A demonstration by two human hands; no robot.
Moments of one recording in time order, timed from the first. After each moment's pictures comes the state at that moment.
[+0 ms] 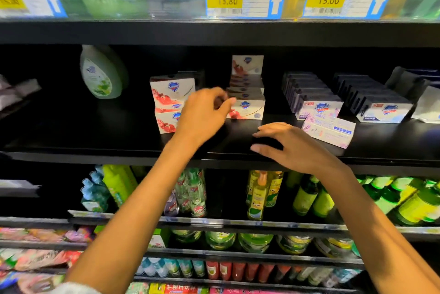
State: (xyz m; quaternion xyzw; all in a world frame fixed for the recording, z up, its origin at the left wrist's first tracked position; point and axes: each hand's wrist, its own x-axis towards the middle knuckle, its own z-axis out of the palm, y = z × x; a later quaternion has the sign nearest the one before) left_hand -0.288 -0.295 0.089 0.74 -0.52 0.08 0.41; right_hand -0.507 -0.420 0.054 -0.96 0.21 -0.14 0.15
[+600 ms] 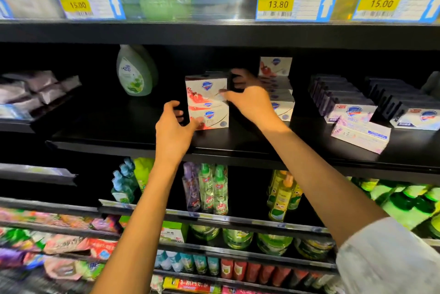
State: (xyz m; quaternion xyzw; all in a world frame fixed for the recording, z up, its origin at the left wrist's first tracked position) left_hand -0.224 -0.205 0.051 0.77 -0.30 0.02 0.56; right_hand -0.329 -0.374 0.106 -0.83 0.24 -0.35 0.36
